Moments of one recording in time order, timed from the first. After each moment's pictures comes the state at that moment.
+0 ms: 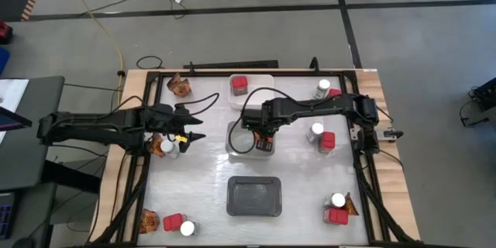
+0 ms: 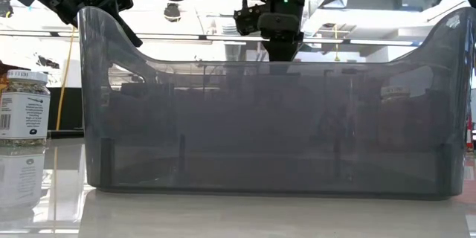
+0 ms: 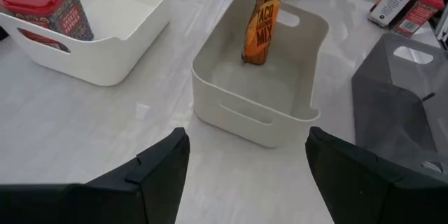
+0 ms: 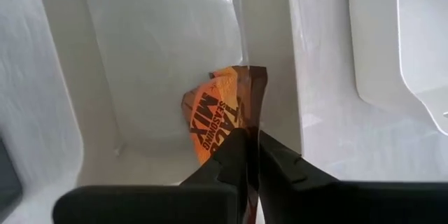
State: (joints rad) left arm 0.11 0.70 0.52 -0.30 -0.06 -0.23; right arm -0.03 1.96 1.71 -1.12 0.18 0.16
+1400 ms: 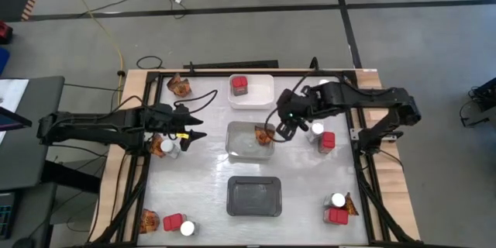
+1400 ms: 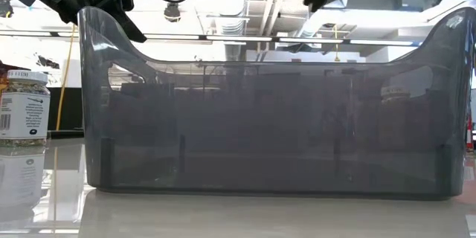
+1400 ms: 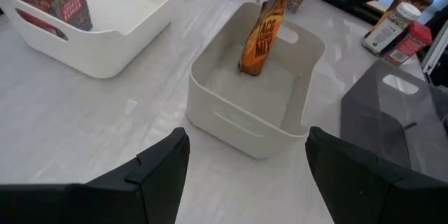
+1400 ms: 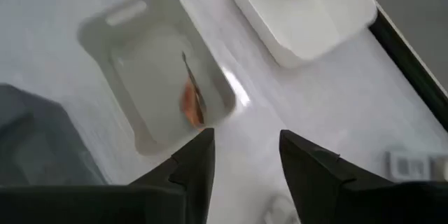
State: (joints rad) left arm 0.11 0.71 0.52 -0.27 -0.06 -0.36; right arm 0.06 1.56 1.71 -1.31 0.34 0.57
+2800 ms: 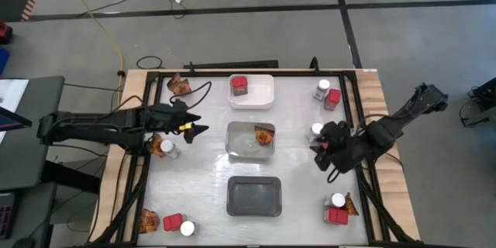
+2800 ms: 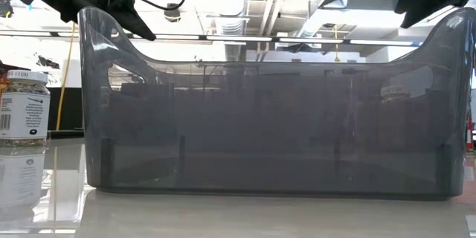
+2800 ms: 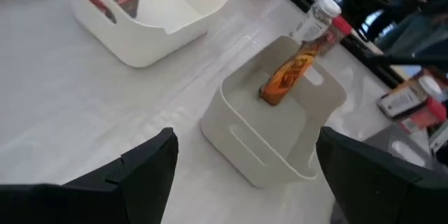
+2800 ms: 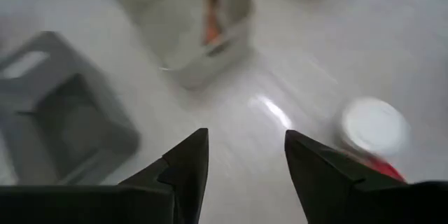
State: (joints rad) left arm 0.10 0.71 0.52 -0.25 -0.20 -0.63; right arm 0.58 1.04 0.98 -1.03 0.61 1.15
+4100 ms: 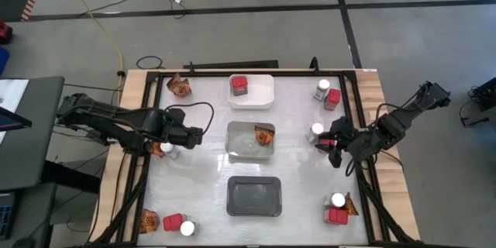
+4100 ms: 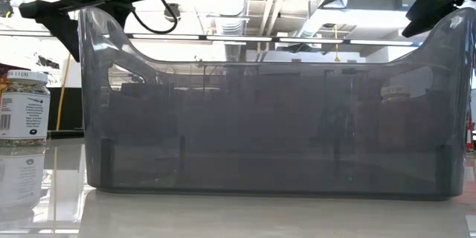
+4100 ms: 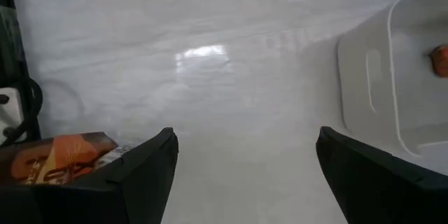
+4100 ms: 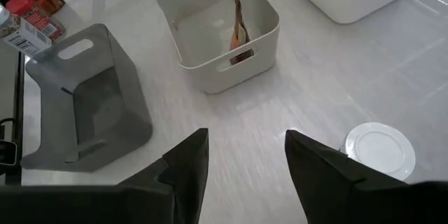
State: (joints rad) left arm -0.20 1.19 1.07 -1.22 -0.39 -1.58; right arm 0.58 0.74 0.74 -0.86 0.60 0.91
